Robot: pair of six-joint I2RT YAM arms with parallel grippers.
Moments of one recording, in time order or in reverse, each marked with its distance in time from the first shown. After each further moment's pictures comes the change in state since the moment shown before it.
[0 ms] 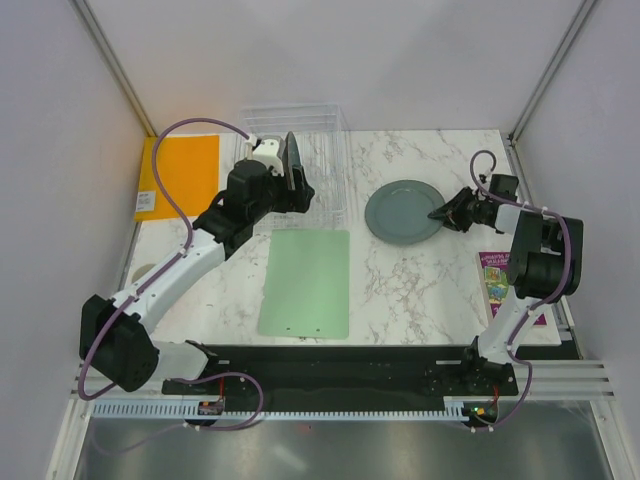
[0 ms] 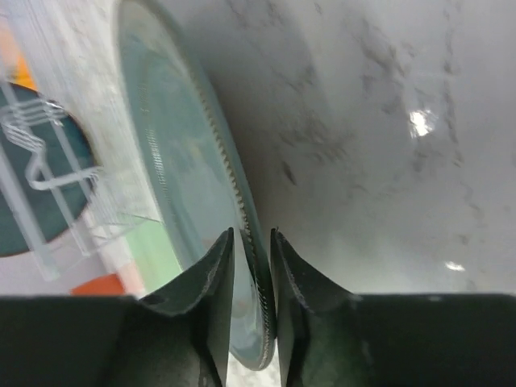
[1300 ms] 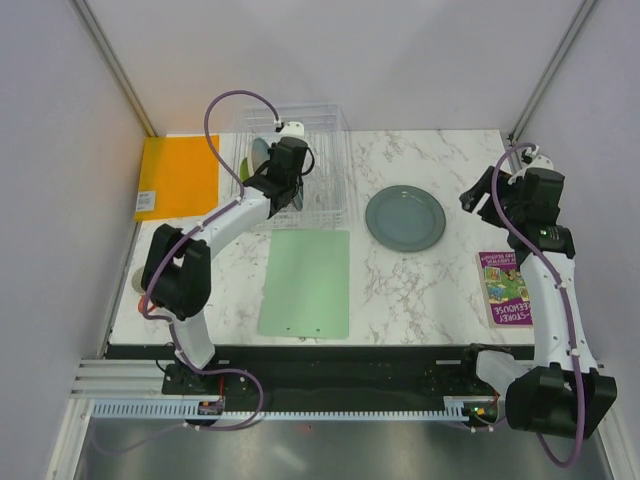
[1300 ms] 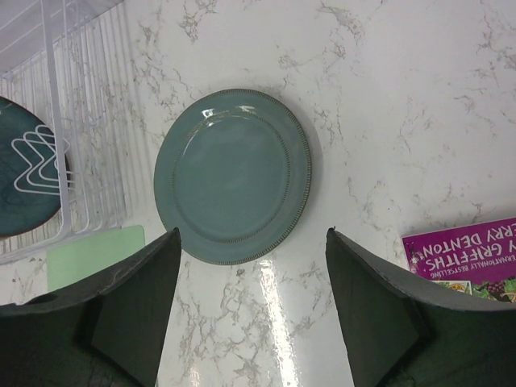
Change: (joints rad) left arm 0.000 0.469 0.323 -0.011 -0.467 0.124; right arm 0.061 -0.810 -0.042 -0.415 0.489 -0.255
